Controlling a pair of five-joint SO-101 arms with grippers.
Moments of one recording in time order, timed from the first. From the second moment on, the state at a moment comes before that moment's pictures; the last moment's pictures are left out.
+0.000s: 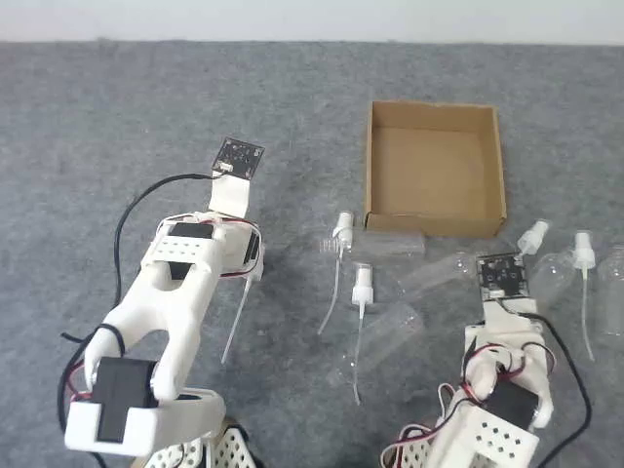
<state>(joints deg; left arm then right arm) -1.1 -7.3 49.5 38.4 -6.5 22.7 -102.9 95.2 68.0 31.0</state>
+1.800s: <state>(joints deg) -1.1 -7.3 49.5 38.4 -6.5 40.9 26.8 -10.6 70.0 36.9</state>
